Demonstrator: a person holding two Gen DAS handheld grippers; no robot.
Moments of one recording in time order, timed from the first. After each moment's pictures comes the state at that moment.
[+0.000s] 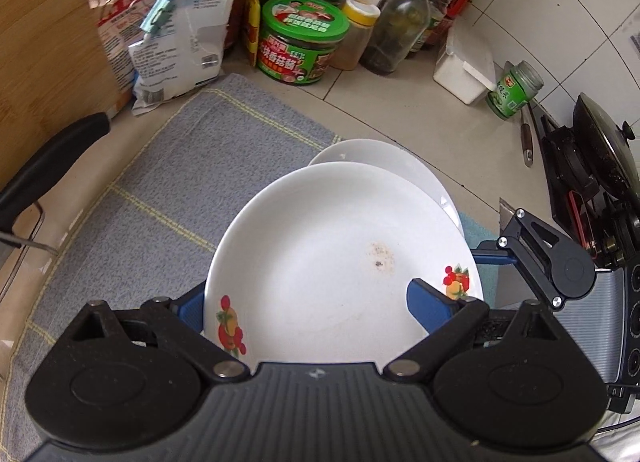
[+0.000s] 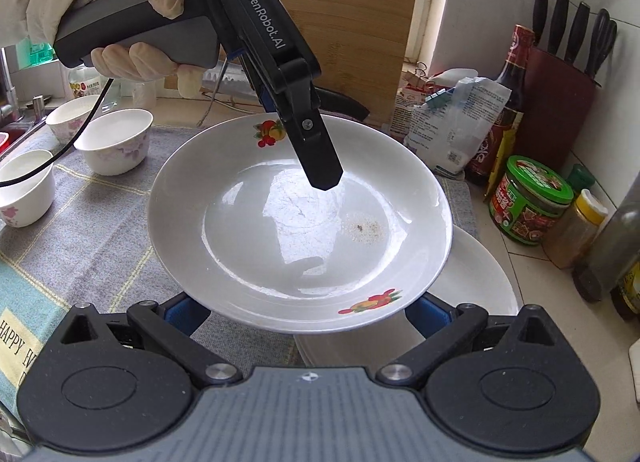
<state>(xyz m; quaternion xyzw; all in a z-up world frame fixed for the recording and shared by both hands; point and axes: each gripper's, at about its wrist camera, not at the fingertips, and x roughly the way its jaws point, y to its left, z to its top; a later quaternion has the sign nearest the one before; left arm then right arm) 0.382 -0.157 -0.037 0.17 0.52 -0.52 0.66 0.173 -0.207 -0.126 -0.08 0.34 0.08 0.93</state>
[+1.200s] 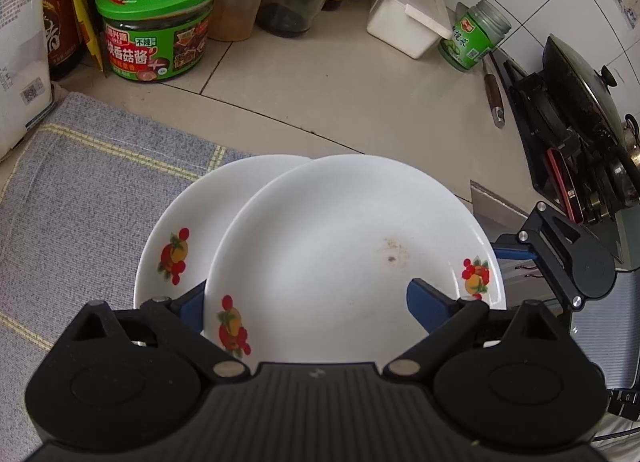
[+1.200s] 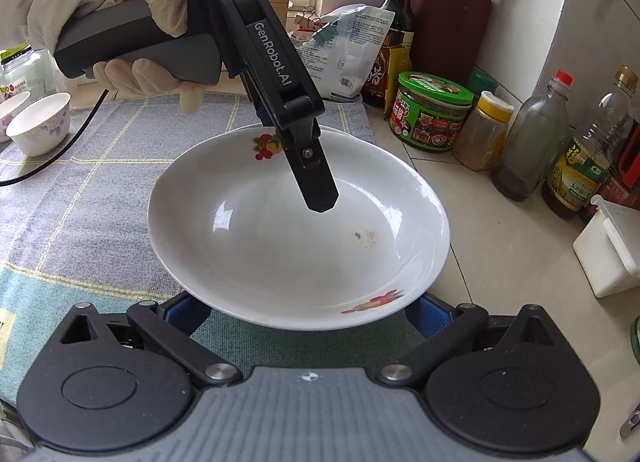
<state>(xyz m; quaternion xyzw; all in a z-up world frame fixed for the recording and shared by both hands) 0.351 -0.271 -0.081 0.22 0.53 -0.58 0.58 0.135 -0.269 -0.146 -0.03 0.38 -0.03 0.92</state>
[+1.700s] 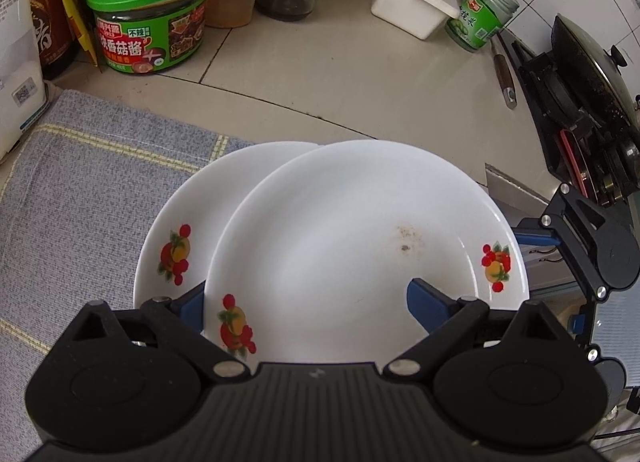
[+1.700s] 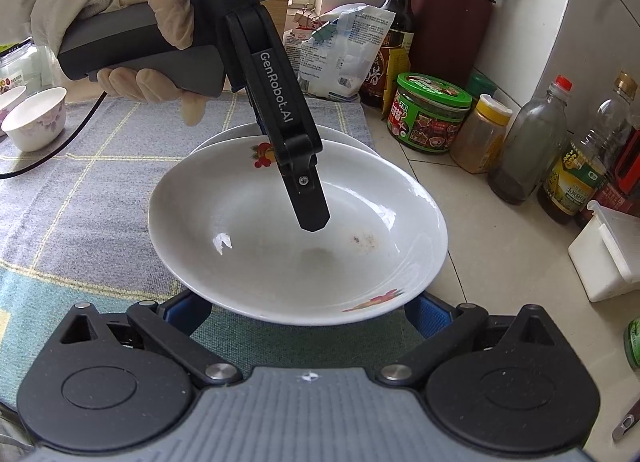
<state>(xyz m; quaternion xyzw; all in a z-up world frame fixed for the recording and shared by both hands) 0.346 -0.279 -0.089 0.26 0.53 -0.57 0.57 0.137 -0.266 -0.146 -0.05 0.38 -0.03 0.92</state>
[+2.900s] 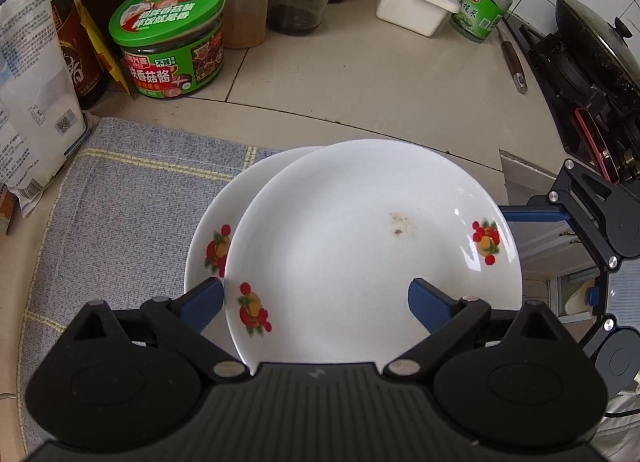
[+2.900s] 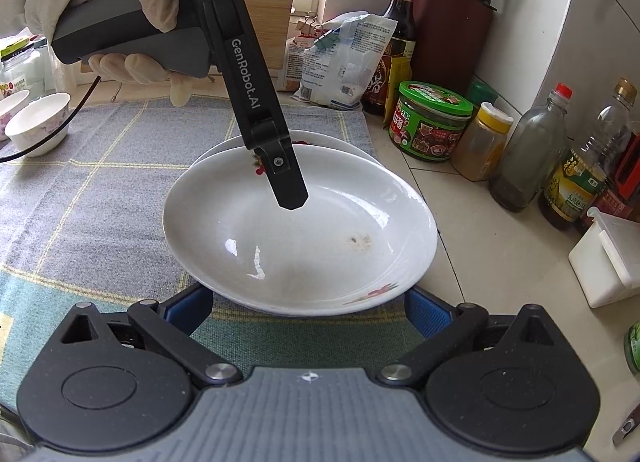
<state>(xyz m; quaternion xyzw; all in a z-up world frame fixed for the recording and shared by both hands) 0.344 -0.262 -0.064 0.30 0.49 -0.56 0.60 0.137 -0.265 -0.144 -0.05 0.37 -0.03 0.93</state>
